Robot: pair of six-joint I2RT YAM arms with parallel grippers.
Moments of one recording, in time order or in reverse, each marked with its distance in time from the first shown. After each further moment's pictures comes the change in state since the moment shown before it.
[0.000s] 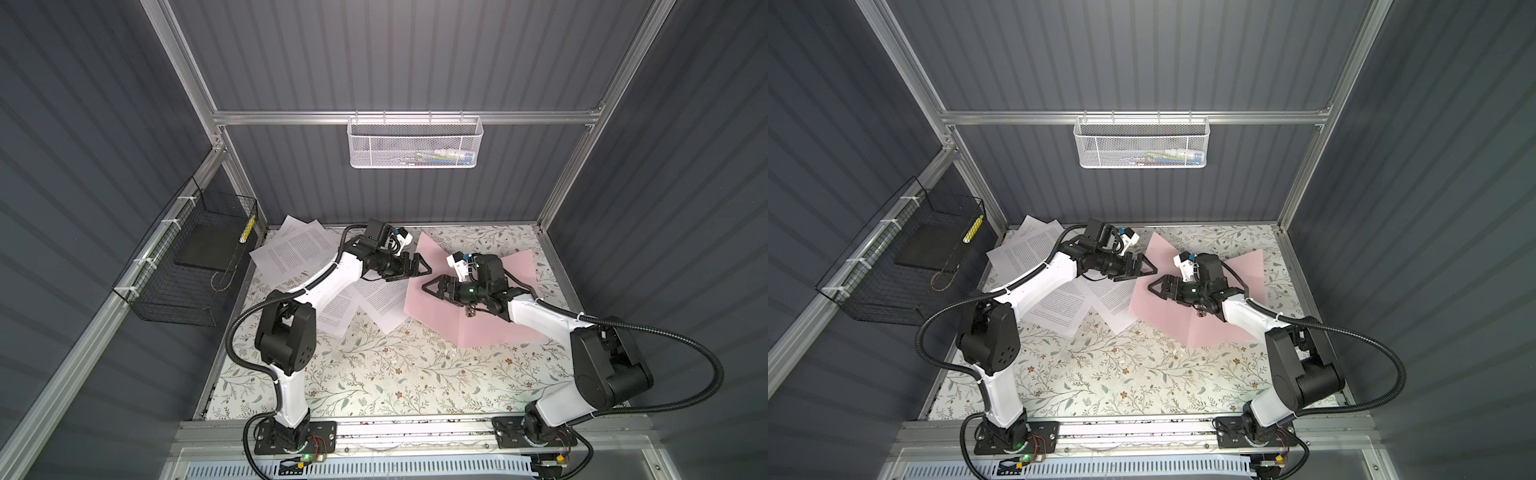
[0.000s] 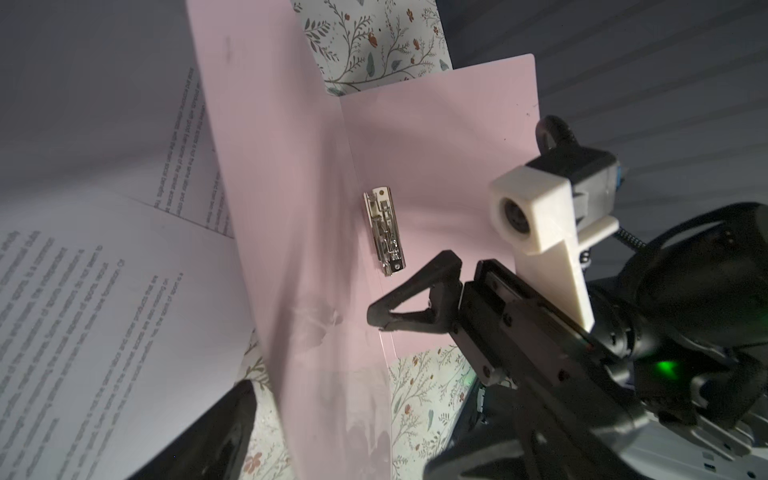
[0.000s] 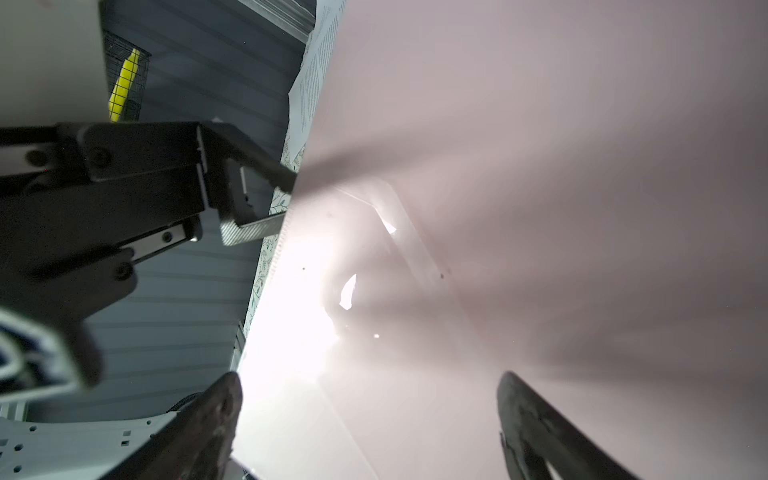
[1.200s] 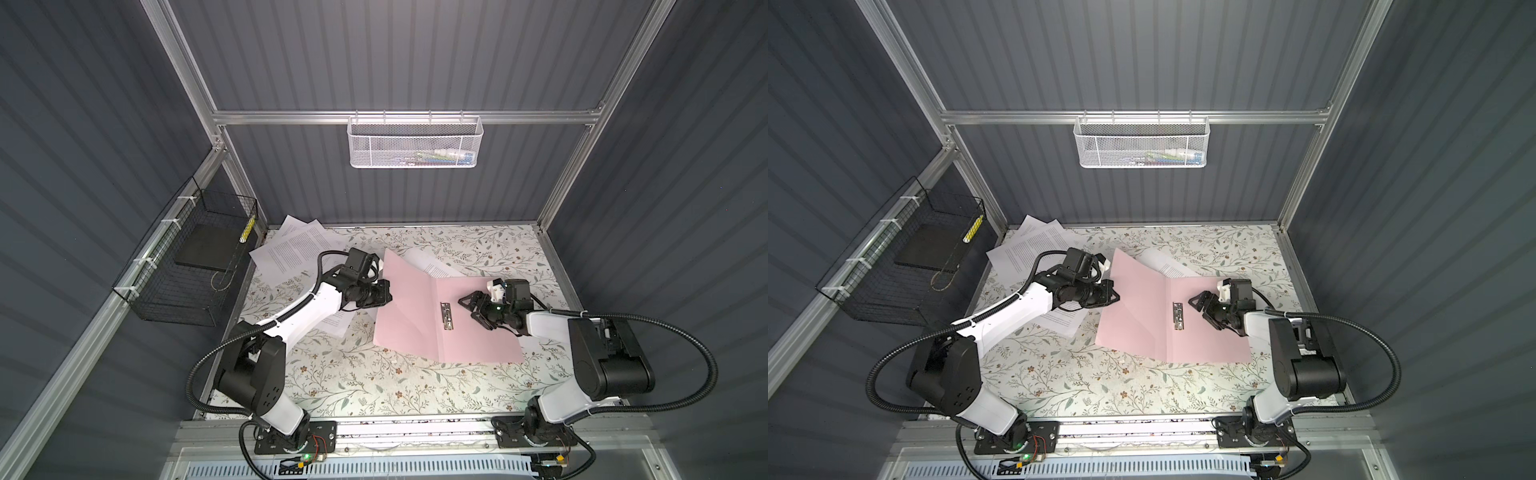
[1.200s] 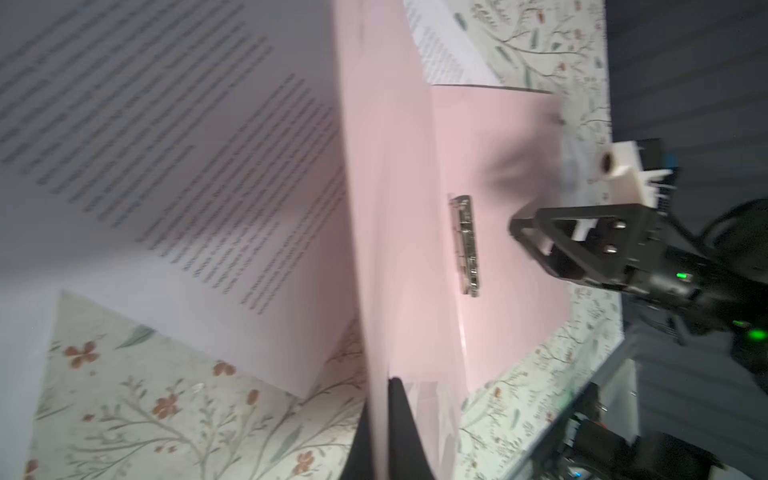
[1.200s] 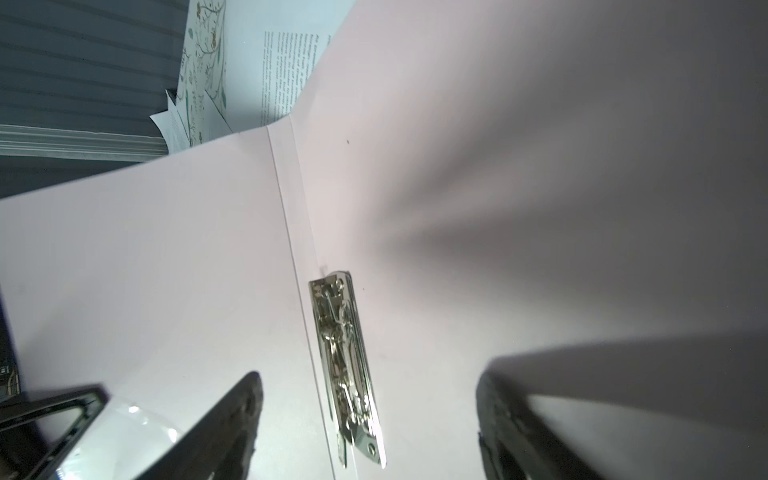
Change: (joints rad) left arm 0.004 -0.349 -0.509 0.034 -0.375 -0.058; right arm -0.270 0.040 -0.260 0.085 0.129 0.127
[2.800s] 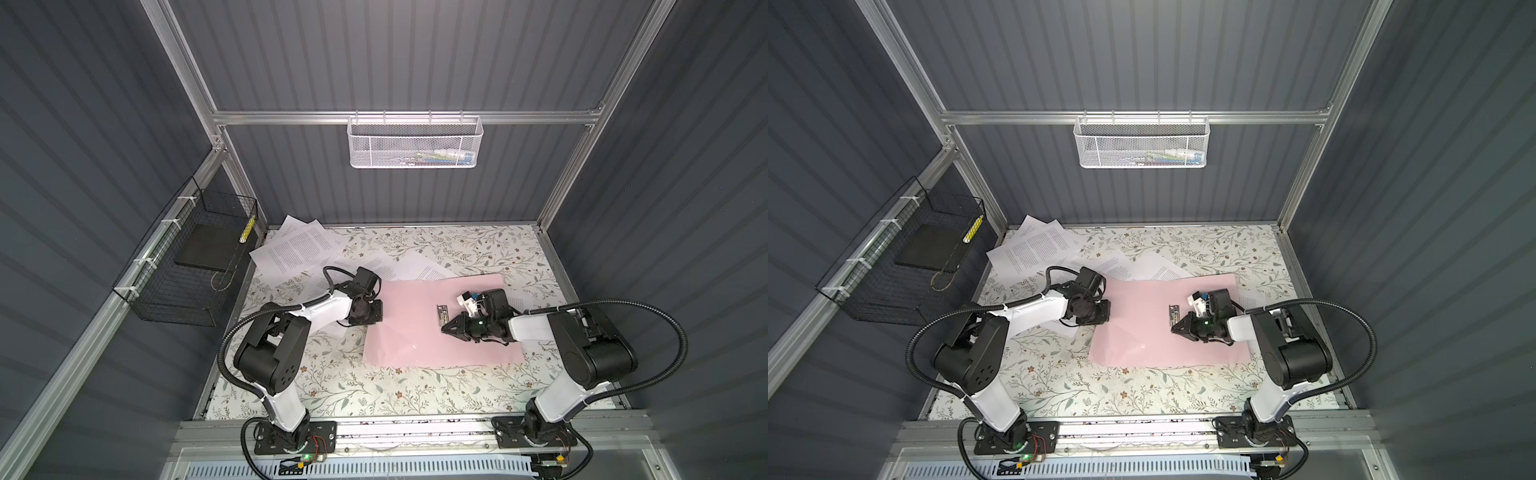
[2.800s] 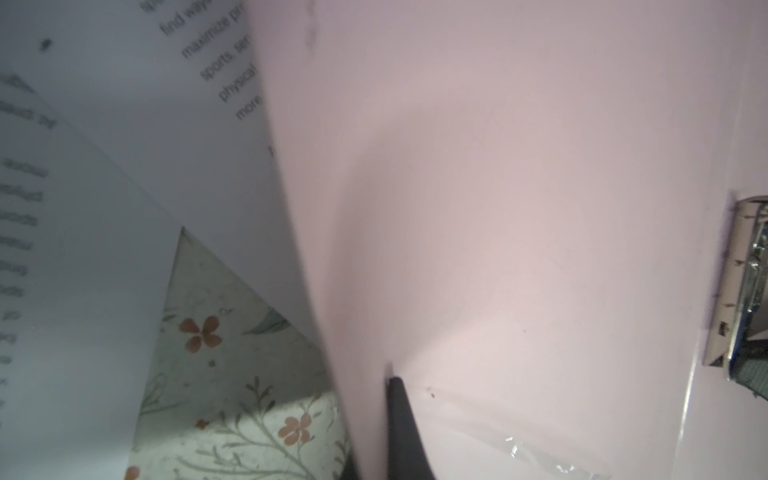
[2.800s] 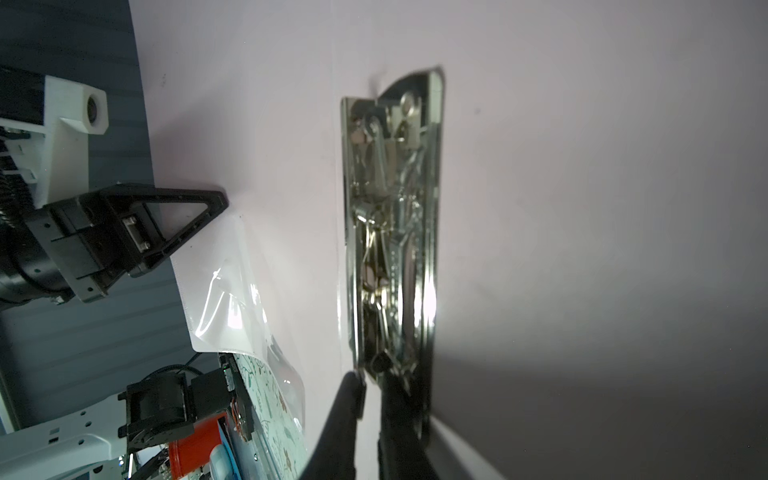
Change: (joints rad) left arm 0.000 0.153 -0.098 0.043 -0.209 0.015; right arm 0.173 0.097 -0.028 -0.007 -0.201 -0.162
